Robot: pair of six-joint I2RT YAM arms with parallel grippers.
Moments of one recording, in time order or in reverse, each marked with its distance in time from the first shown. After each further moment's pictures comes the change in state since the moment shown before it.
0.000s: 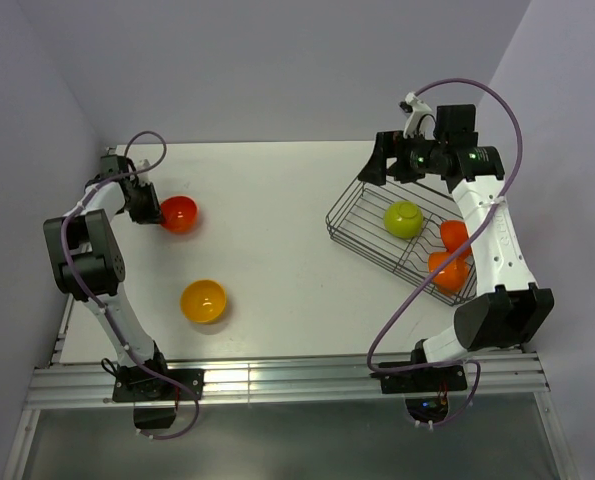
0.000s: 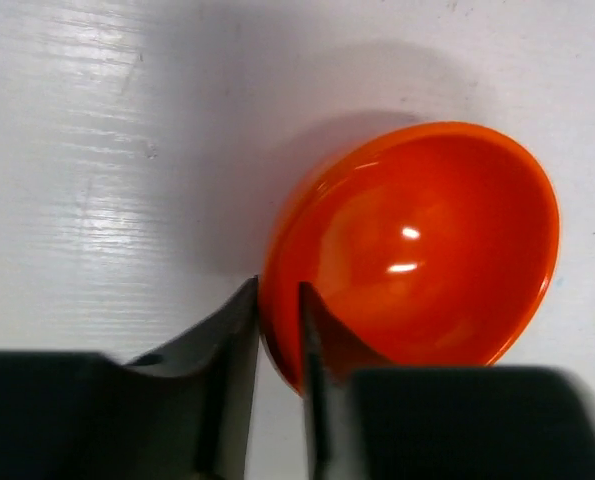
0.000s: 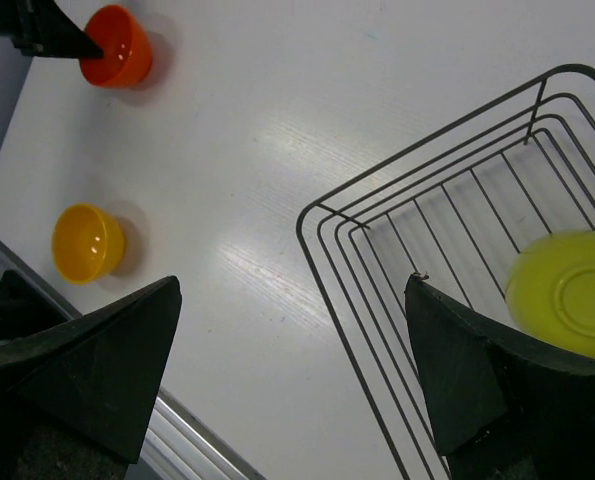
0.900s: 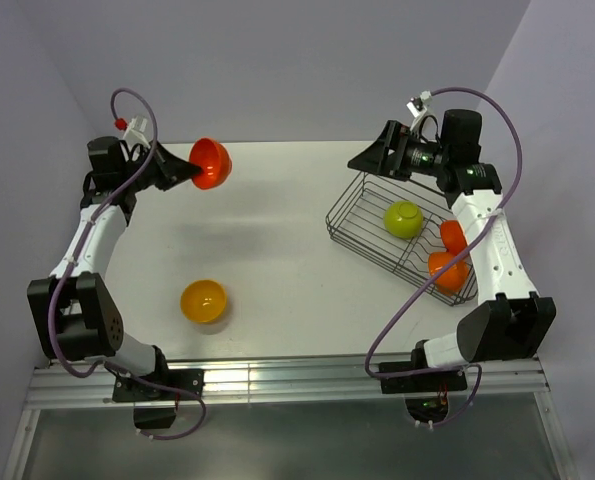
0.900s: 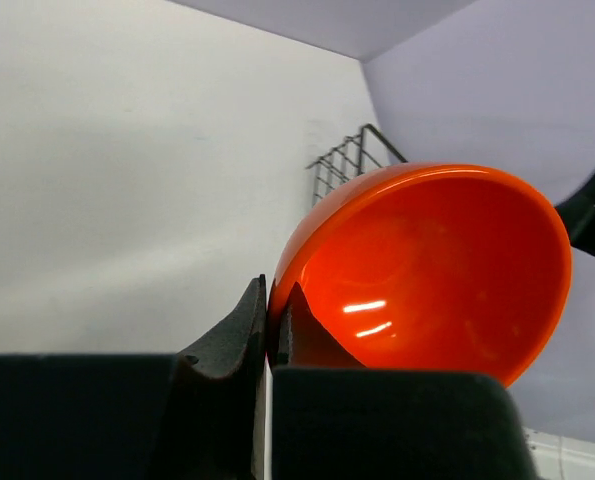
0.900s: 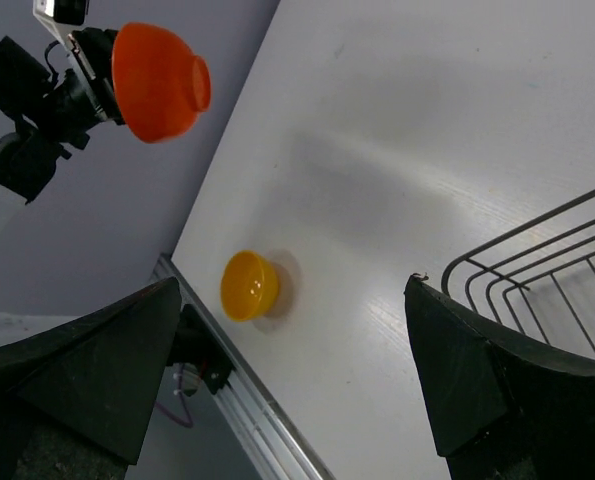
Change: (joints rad) left arm -0.095 -0.448 -0.229 0.509 0.551 -0.549; right arm -0.031 -0.074 -0.188 0.363 -0.282 0.416
